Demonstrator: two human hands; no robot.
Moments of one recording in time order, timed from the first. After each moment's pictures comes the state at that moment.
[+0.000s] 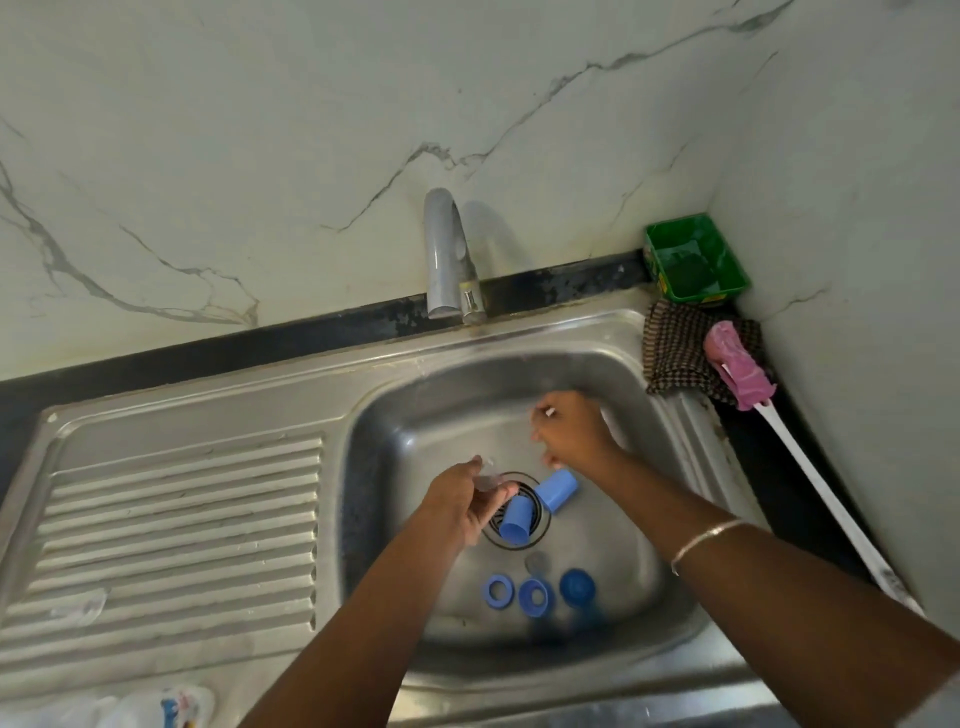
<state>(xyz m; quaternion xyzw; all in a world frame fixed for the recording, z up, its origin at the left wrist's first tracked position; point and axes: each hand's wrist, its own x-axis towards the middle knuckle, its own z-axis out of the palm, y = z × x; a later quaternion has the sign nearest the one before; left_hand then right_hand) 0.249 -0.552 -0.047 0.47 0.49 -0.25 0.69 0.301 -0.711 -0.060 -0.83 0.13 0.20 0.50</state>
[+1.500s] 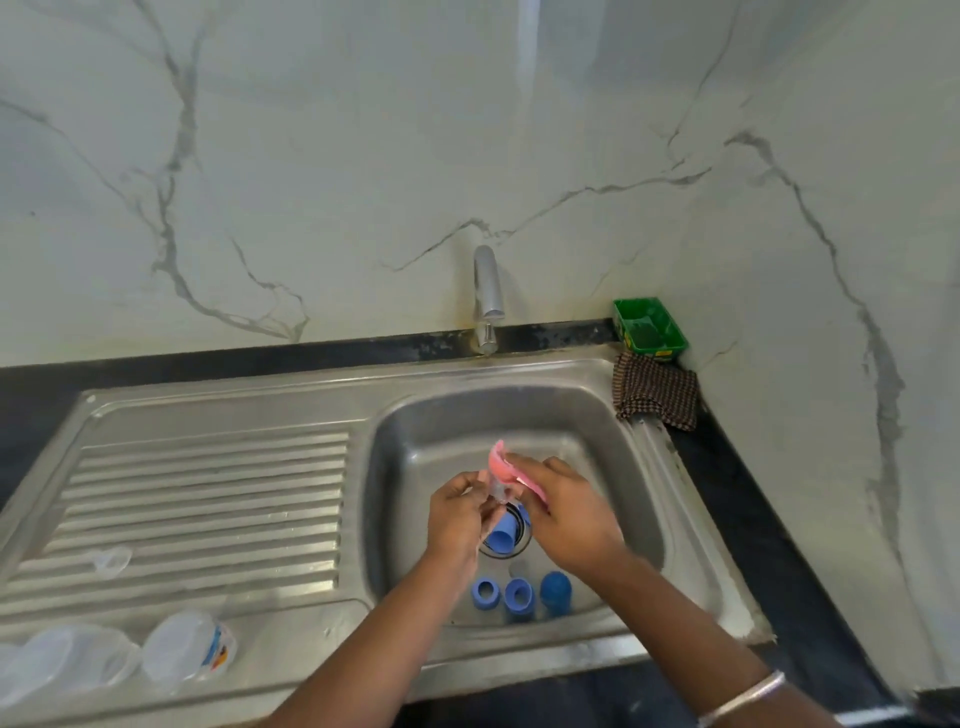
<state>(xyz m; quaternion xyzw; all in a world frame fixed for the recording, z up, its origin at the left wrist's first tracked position) 0.152 -0.537 -0.005 0.54 0.24 -0.11 0.80 0.145 -0.683 0.009 -0.94 -0.08 0.03 0.33</state>
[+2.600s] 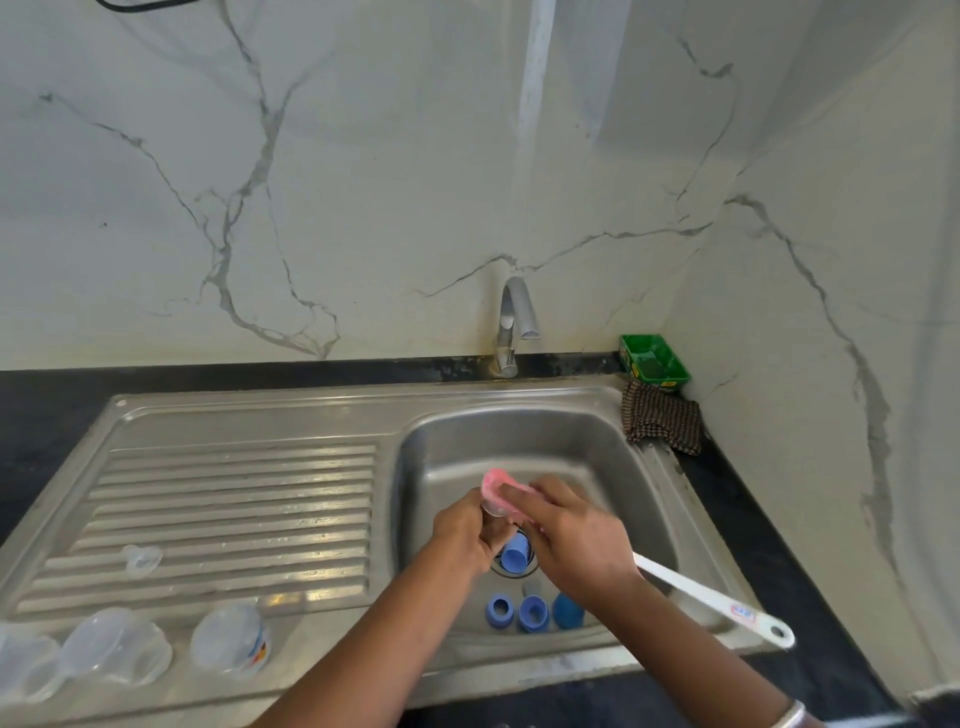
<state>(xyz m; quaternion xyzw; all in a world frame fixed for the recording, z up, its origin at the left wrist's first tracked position) 0.150 -0.503 0.028 0.42 0.37 -0.20 0.80 0.105 -0.644 0.042 -0.97 -0.18 -0.11 0.13</state>
